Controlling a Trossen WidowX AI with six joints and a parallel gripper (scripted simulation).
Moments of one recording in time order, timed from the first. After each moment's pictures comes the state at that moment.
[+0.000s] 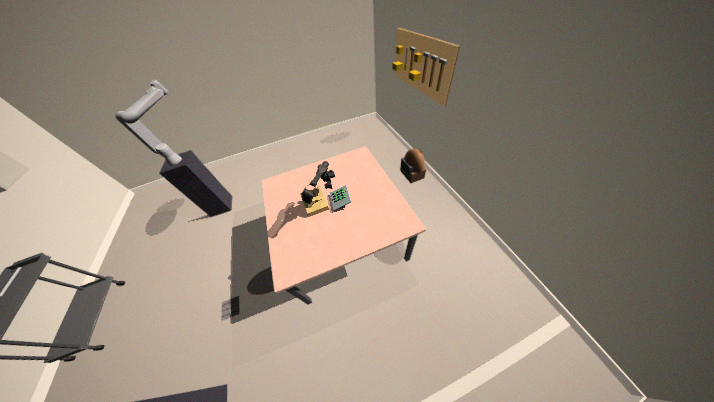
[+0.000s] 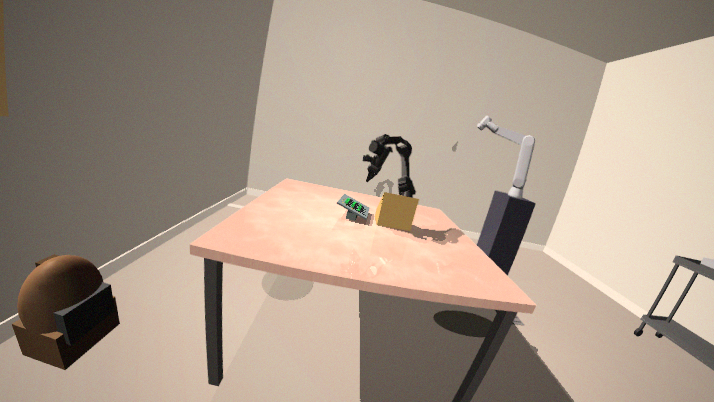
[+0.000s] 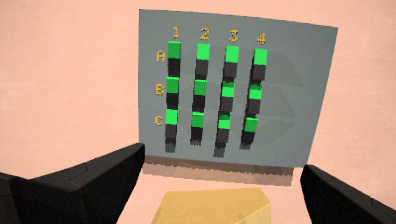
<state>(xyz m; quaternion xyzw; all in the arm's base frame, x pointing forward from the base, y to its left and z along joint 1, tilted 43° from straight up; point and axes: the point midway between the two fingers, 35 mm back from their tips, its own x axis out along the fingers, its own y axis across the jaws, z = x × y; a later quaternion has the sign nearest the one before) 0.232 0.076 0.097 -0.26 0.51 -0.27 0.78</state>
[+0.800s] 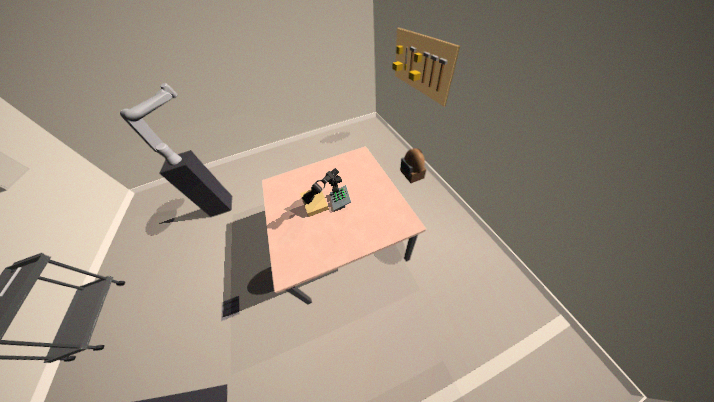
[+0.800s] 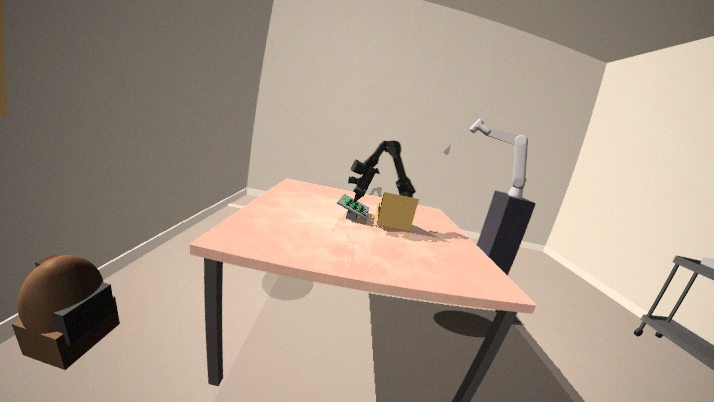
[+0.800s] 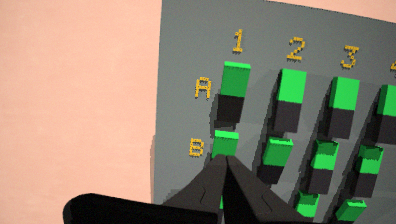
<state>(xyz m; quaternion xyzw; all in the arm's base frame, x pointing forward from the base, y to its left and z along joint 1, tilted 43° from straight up) 0.290 0.026 -0.023 -0.26 0.53 -0.25 0.77</state>
